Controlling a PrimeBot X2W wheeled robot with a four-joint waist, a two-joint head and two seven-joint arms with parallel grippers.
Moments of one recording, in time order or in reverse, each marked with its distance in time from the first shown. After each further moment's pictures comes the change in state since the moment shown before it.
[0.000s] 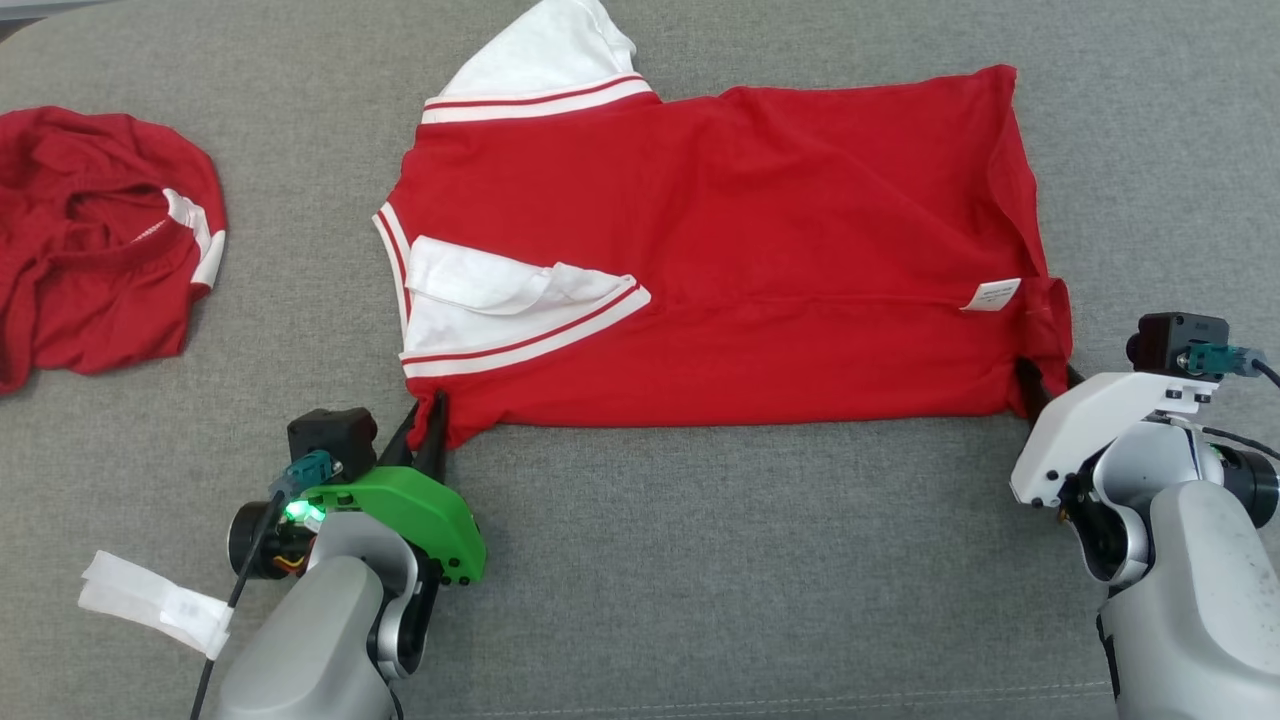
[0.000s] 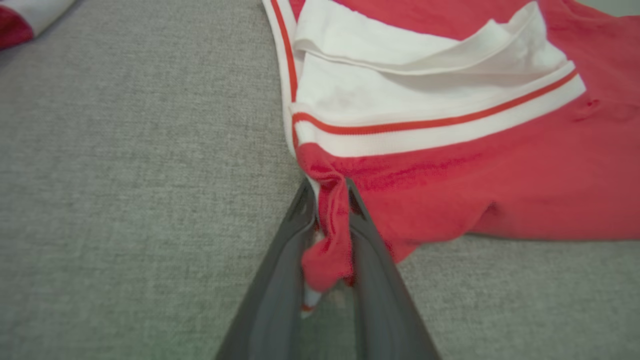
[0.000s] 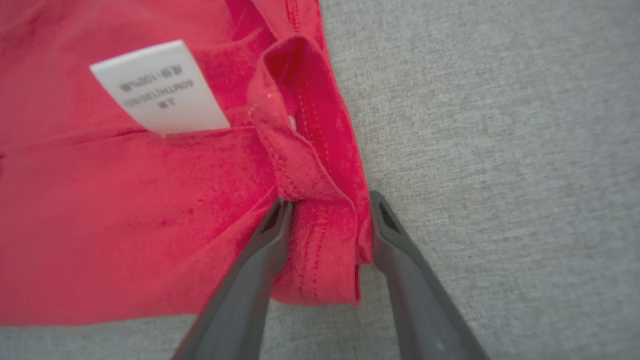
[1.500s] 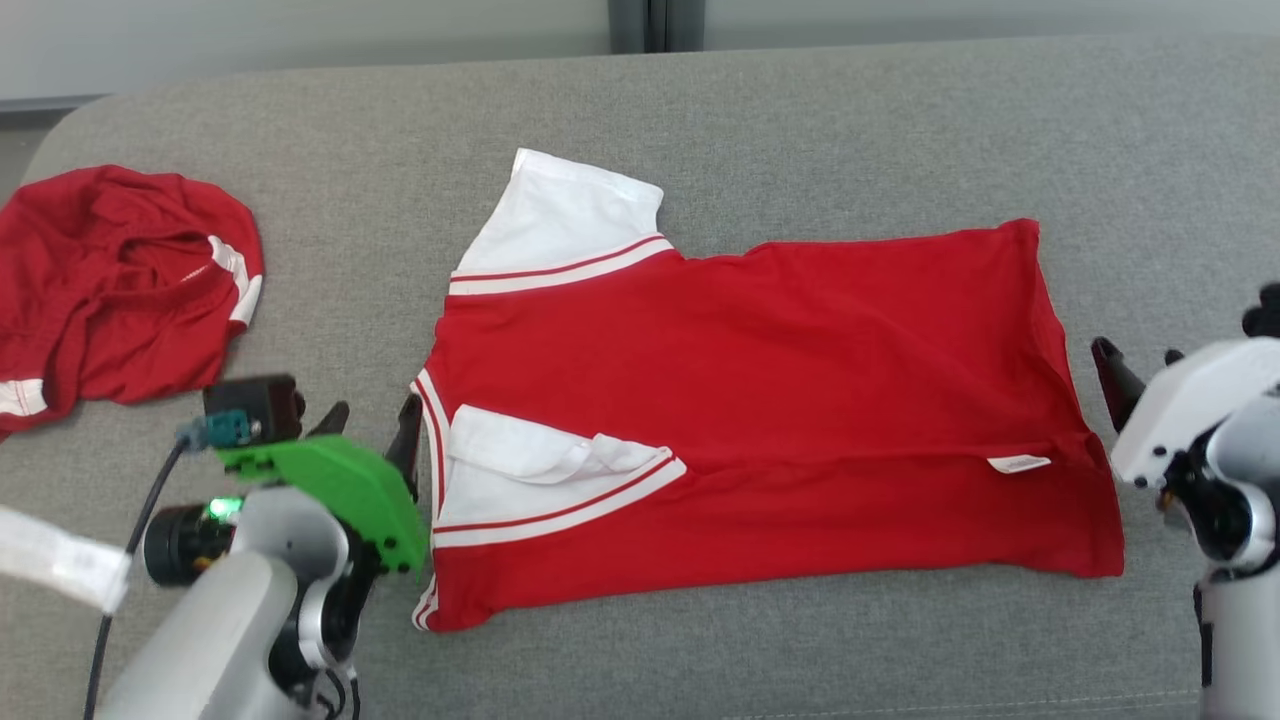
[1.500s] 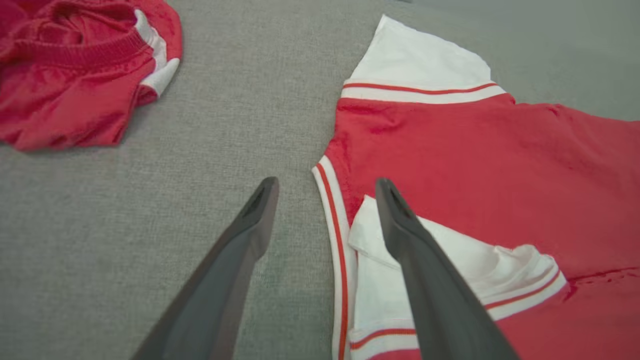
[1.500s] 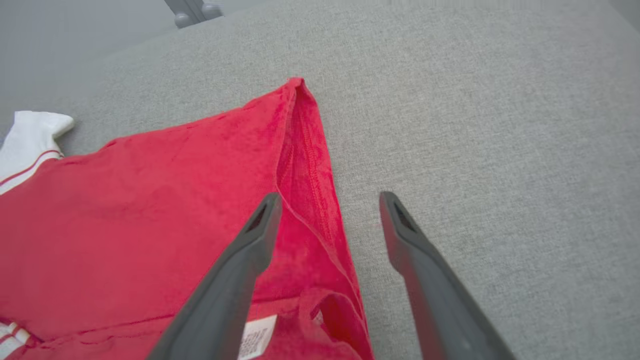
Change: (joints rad) left arm 0.137 0.206 0.049 -0.528 -0.114 0.210 0.383; right arm 0.075 -0.034 -0.123 -0.317 0.028 -0.001 0.267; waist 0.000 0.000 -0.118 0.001
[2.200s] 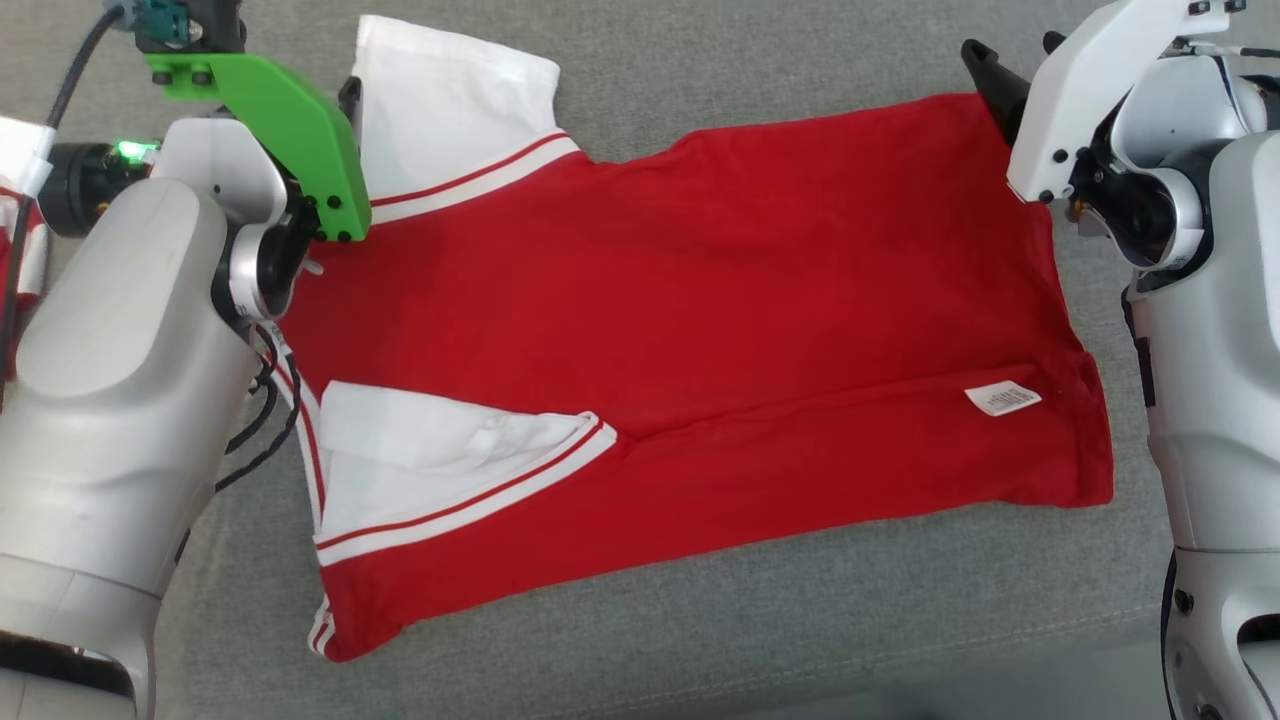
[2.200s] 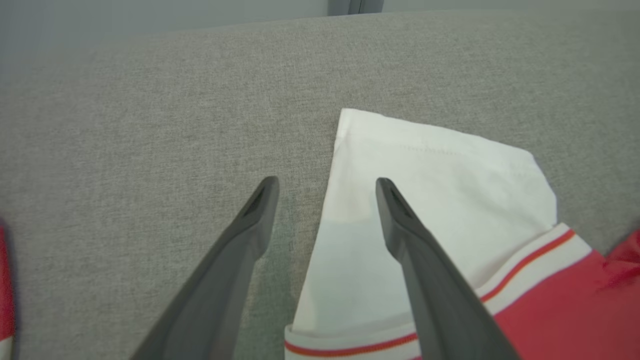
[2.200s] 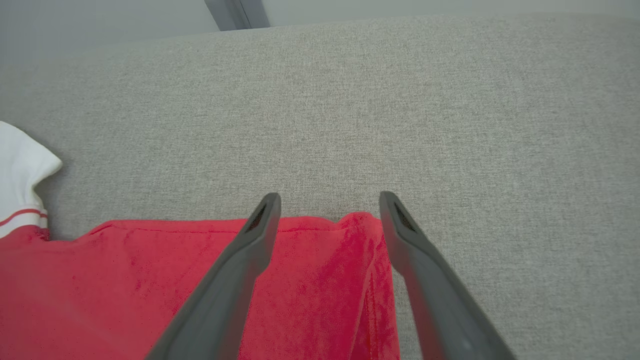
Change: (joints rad) left arm -0.688 -0.087 -0.076 0.505 0.068 -0.158 0.186; right arm -0.583 -0.074 0.315 0.270 0.057 0.000 0.082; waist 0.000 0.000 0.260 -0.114
